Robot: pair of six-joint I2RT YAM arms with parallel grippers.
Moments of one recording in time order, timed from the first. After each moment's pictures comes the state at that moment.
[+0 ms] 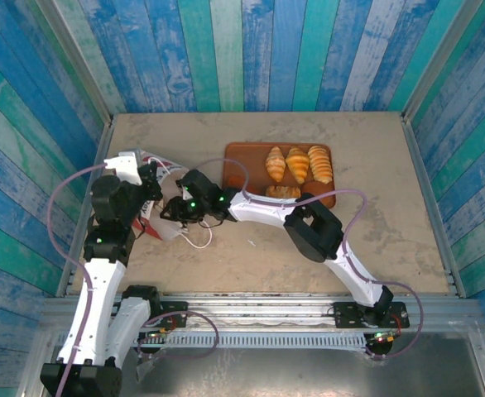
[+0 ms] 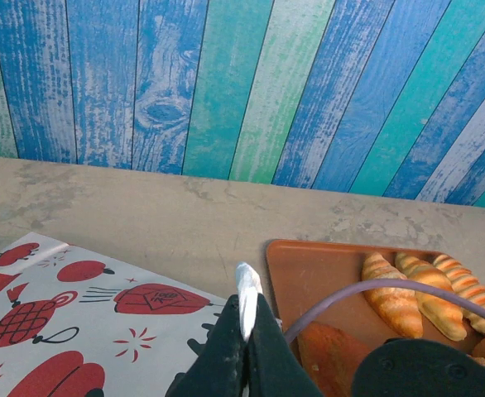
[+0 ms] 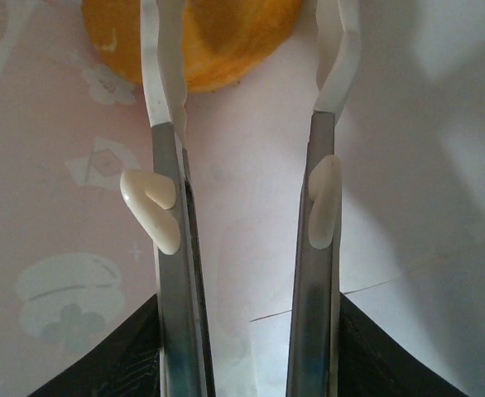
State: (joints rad) left arm -0.03 0.72 0.72 -0.19 0.18 -0.20; right arm 1.03 2.36 1.83 -0.11 -0.40 0.97
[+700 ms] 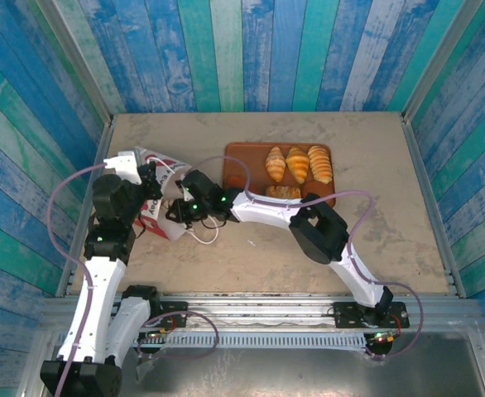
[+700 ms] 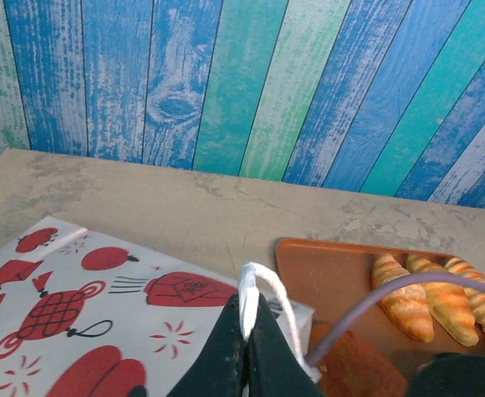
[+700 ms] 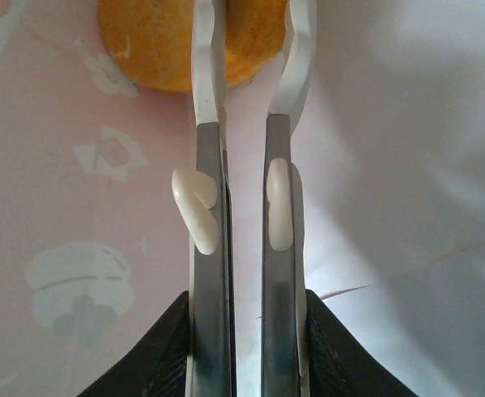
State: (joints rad) left arm -0.03 0.74 0.72 -0.19 0.15 -0.21; right arm 1.04 2.27 1.78 -0.18 -0.29 0.77
